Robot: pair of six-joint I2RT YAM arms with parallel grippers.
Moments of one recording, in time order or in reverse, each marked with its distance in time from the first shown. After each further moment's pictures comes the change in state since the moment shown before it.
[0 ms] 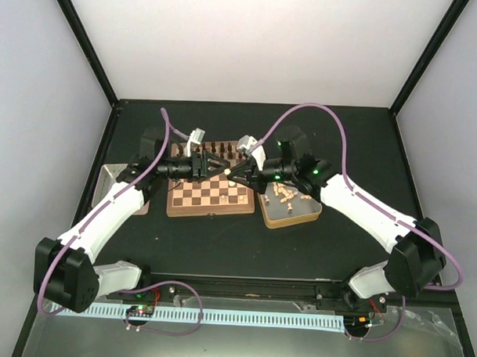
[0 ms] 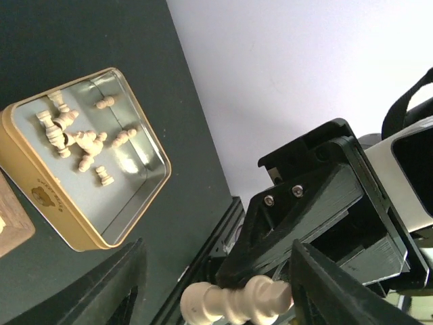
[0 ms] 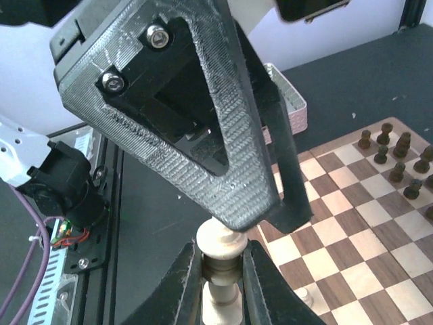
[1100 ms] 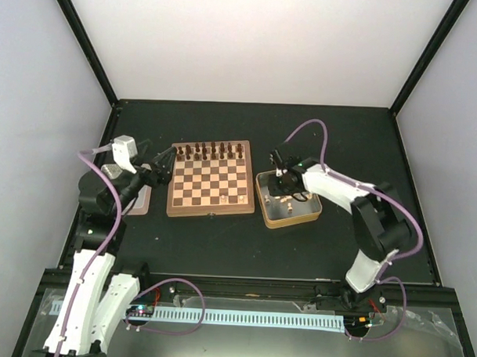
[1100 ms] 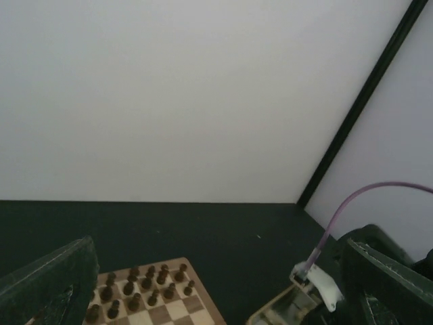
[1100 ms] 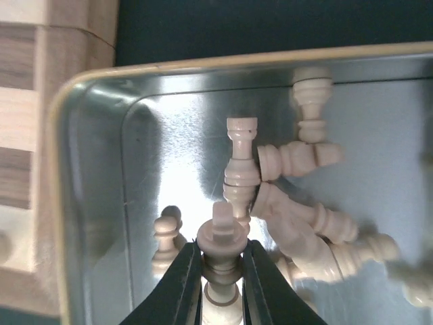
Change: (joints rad) left arm 0.253 -0.616 -0.198 0.077 -0.570 0.433; right arm -0.105 0.356 0.012 -0.376 0.742 0.465
